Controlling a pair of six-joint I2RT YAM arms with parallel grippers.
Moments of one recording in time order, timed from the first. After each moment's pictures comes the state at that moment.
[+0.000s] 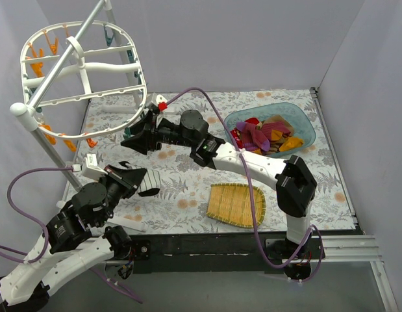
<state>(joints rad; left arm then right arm) -0.88 0.36 0.83 -0.70 -0.56 -1.14 1.03 1.89 1.61 0.54 -0.48 0.29</state>
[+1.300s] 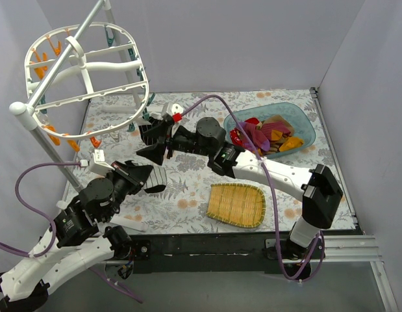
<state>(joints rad) -0.88 0.42 0.81 -0.61 -0.54 -1.12 1.05 1.67 1.39 0.45 -0.40 0.16</state>
